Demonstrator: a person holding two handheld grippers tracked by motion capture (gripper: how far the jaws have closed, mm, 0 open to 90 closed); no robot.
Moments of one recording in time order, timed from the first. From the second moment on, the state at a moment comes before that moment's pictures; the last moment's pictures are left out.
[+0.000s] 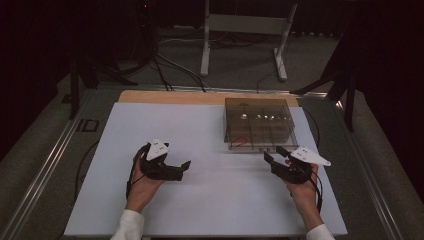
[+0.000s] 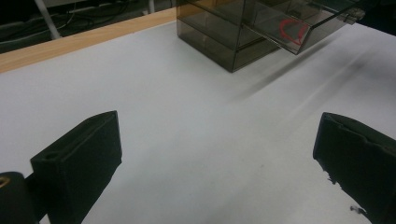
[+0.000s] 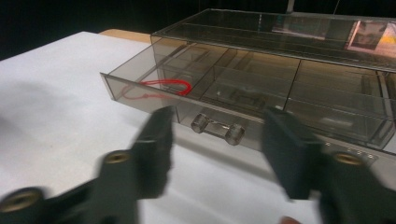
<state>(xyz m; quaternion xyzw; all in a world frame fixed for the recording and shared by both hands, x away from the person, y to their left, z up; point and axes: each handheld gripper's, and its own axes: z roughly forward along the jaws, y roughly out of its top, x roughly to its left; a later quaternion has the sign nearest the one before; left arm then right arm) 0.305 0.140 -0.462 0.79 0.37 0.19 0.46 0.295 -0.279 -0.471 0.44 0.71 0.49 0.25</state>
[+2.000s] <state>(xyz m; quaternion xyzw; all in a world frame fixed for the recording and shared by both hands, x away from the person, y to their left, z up) 0.304 0.139 -0.463 0.78 0.37 0.19 0.46 0.309 -0.275 -0.488 0.47 0.71 0.44 0.29</state>
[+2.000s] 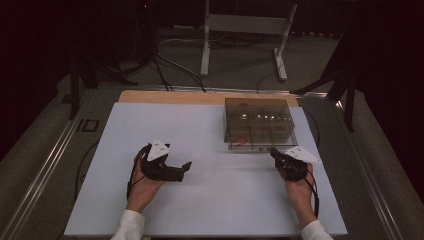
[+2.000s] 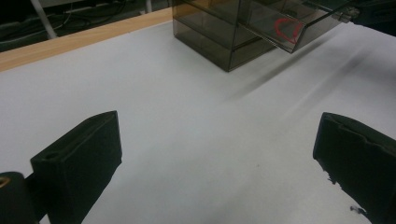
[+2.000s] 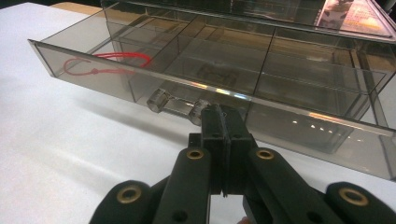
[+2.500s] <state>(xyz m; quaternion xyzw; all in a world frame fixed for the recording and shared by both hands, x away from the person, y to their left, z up) 0.303 0.142 -0.463 0.78 0.38 0.19 0.46 0.318 -0.274 -0.489 0.48 0.71 0.43 0.28</state>
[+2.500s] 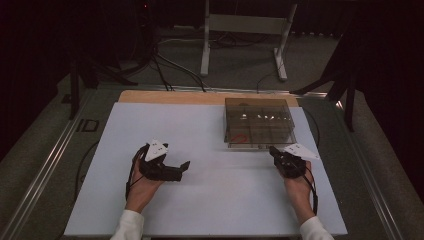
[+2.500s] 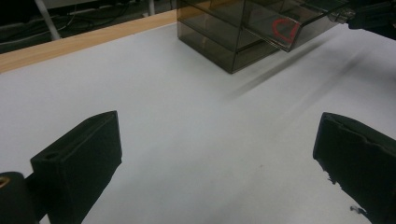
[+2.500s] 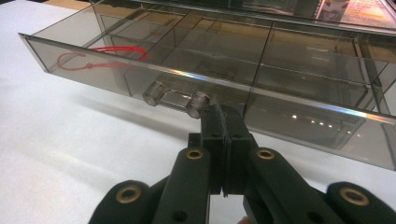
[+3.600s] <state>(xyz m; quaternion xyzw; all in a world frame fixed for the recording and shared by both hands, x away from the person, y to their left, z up) 0.303 0.143 -0.463 0.78 0.38 0.19 0.46 0.338 -0.268 -0.490 0.50 0.70 0.43 0.28</state>
